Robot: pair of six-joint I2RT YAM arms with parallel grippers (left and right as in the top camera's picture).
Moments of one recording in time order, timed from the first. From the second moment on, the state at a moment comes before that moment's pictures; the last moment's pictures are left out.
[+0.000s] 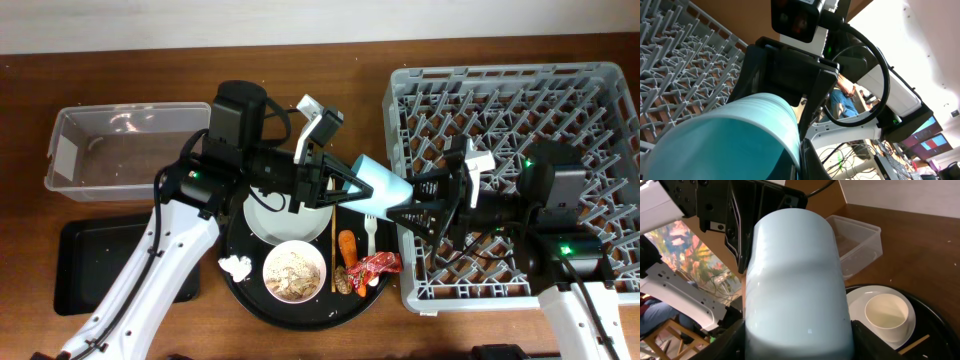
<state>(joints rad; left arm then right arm) -0.42 1.45 1.31 -0.44 1.34 -0.21 0.00 1.02 0.93 -0.50 -1.25 -0.08</state>
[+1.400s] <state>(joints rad) -0.20 1.45 1.32 -0.94 0.58 0.00 0.01 1.02 1.14 -0.80 -0.60 -0.05</state>
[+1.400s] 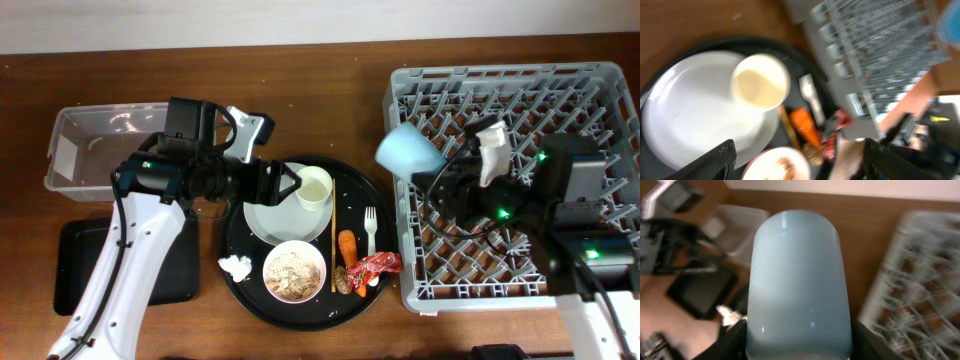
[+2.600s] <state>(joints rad) -0.20 1.45 1.32 -1.03 0.40 0.00 -0.69 1.60 1.37 -1.05 0.07 0.19</state>
